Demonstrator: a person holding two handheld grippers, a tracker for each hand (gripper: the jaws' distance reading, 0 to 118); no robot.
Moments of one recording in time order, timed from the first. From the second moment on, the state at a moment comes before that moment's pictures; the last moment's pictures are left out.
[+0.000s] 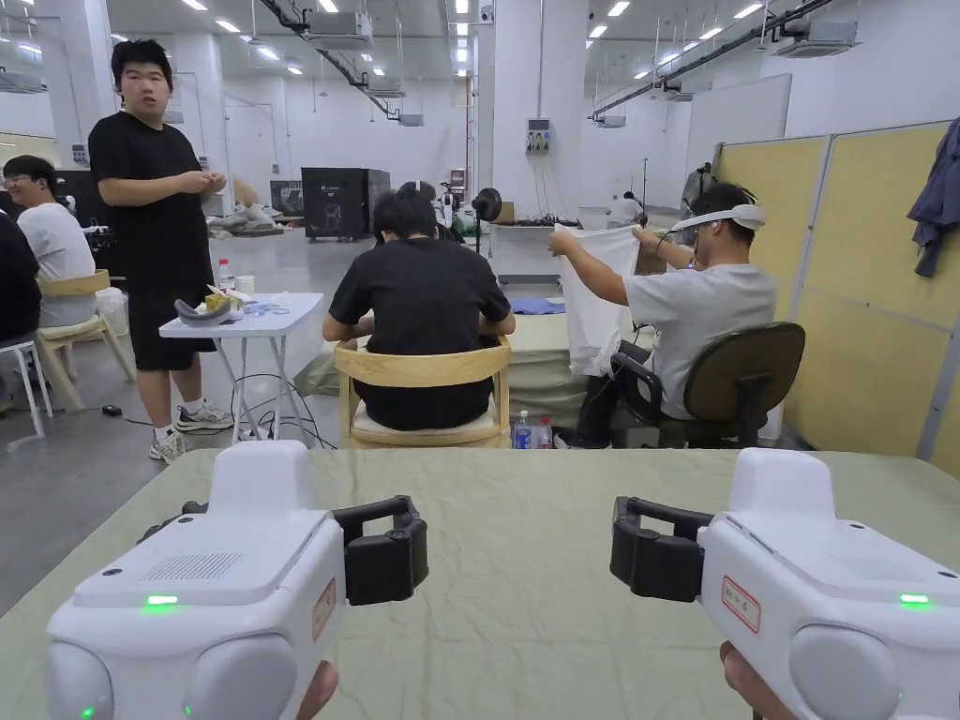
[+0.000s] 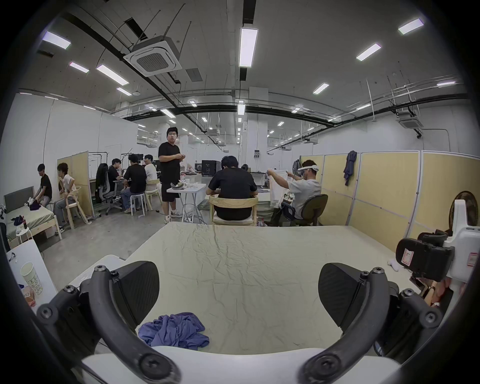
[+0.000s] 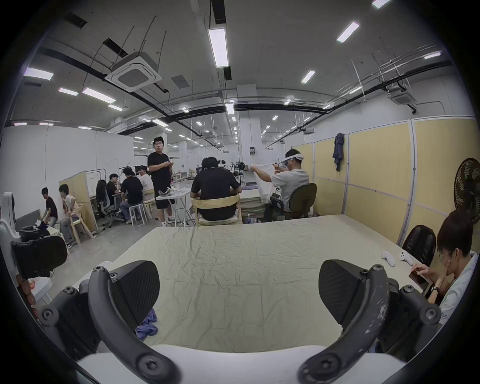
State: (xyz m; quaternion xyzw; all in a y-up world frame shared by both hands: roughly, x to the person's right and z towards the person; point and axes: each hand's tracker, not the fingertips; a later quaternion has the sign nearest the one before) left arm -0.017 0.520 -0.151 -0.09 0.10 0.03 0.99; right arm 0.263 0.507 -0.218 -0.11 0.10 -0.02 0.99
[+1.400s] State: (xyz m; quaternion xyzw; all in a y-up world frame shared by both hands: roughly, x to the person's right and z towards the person) left arm -0.015 0.524 -0.148 -0.07 0.10 0.02 0.99; right arm 0.261 0.513 -0.213 -0.09 0.11 -0.02 0.99
